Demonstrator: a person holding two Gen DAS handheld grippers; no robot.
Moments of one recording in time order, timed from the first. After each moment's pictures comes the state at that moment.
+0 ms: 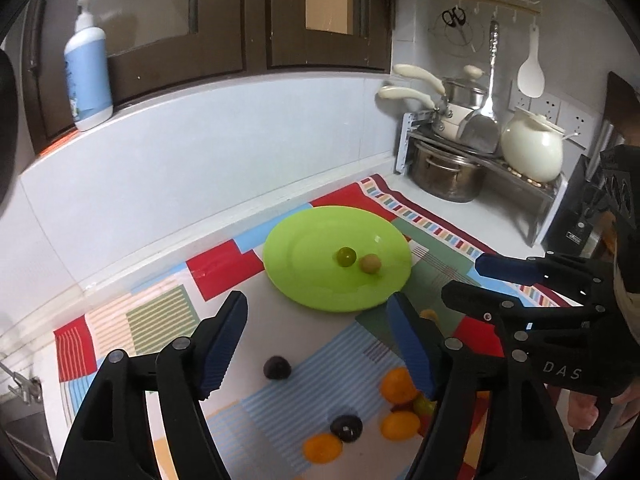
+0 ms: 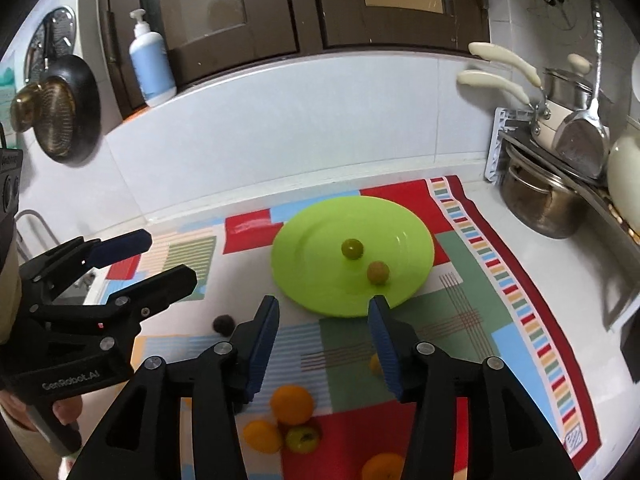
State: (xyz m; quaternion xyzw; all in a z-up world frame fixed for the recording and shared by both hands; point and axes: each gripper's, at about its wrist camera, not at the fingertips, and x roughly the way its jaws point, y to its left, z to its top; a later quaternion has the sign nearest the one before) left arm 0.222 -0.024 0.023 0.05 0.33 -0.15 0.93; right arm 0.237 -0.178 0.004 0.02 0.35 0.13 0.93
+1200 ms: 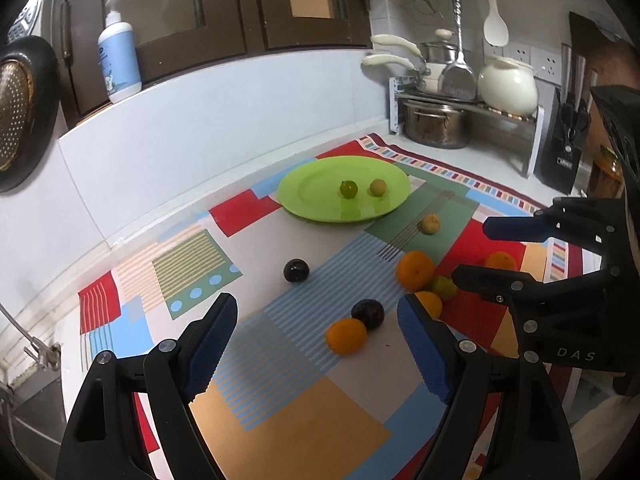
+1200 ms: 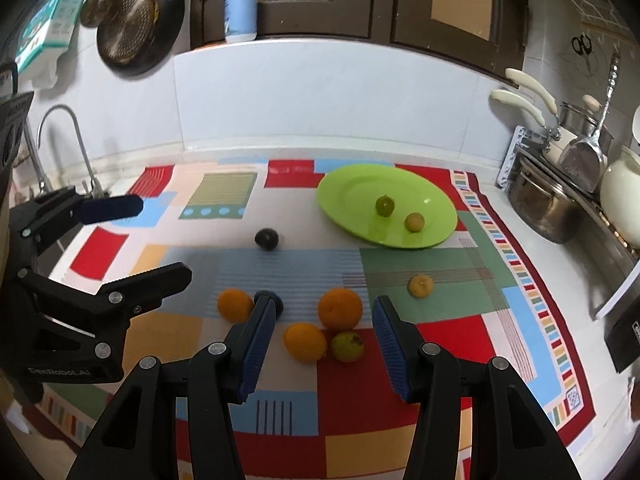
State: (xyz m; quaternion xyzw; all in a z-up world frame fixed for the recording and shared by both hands) left arm 0.132 0.007 -0.035 0.12 0.32 -0.15 0.93; right arm 0.143 -0.126 -0.041 -0.09 0.35 0.14 0.92
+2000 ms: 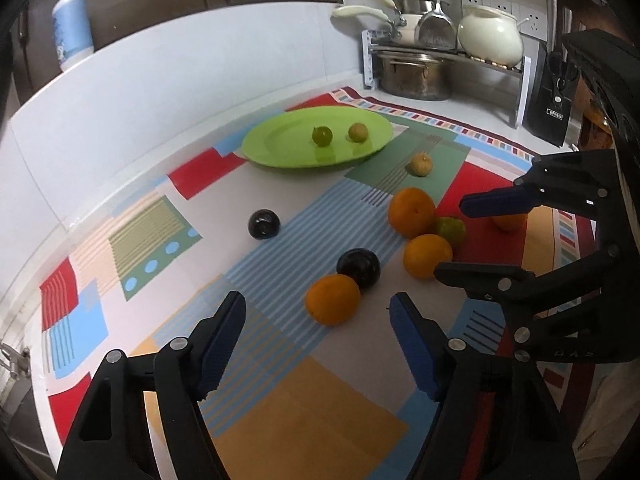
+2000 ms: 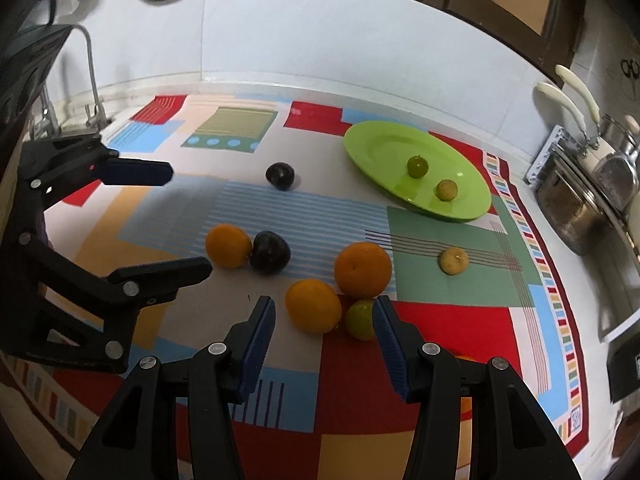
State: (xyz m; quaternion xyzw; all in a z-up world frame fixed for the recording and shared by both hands) left arm 0.153 0.000 -0.090 0.14 0.37 -0.19 0.90; right arm 0.158 -0.106 -0.089 -0.18 0.39 0.17 0.89
